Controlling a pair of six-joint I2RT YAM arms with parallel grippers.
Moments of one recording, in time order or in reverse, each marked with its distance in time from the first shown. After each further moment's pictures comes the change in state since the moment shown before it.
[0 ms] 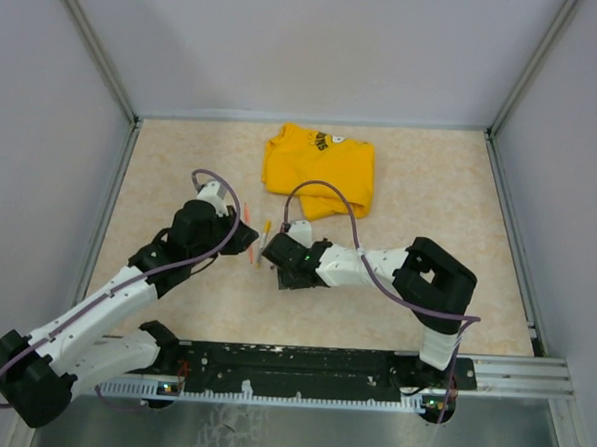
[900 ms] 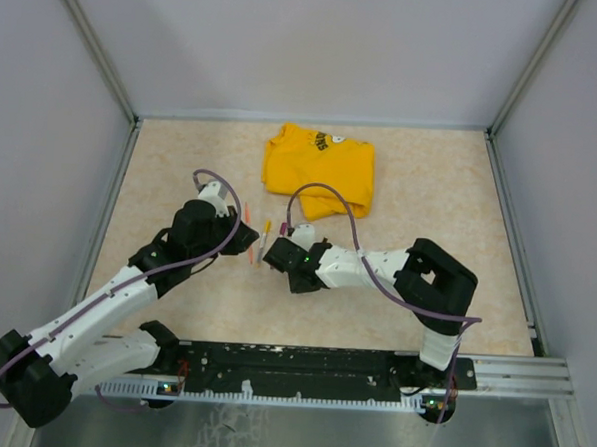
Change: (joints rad) left arm 0.000 0.002 0.000 0.000 0.011 0.017; right arm 0.020 -0.007 0.000 -0.099 0.040 0.018
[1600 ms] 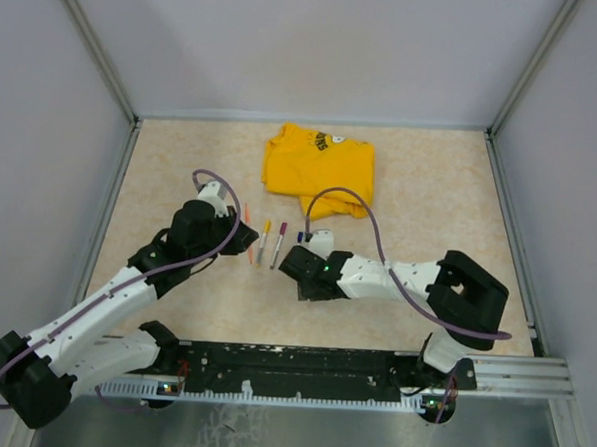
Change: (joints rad) left arm 0.000 -0.005 0.000 0.000 0.000 0.002; right arm 0.014 -0.137 -0.122 -0.031 0.021 0.061
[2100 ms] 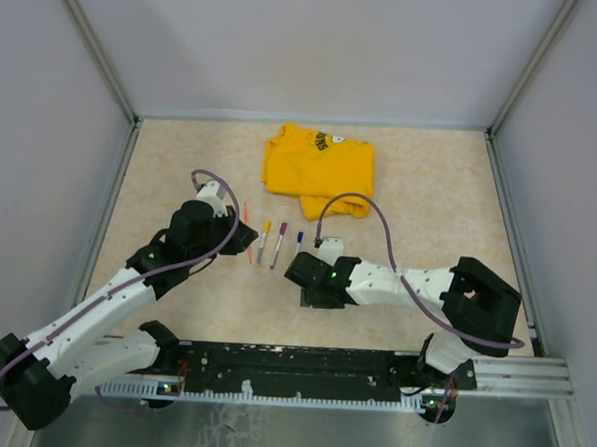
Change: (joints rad) left arm 0.000 -0.014 0.000 0.000 0.000 0.008; right arm 0.024 -0.117 -0.069 -0.047 -0.035 0.156
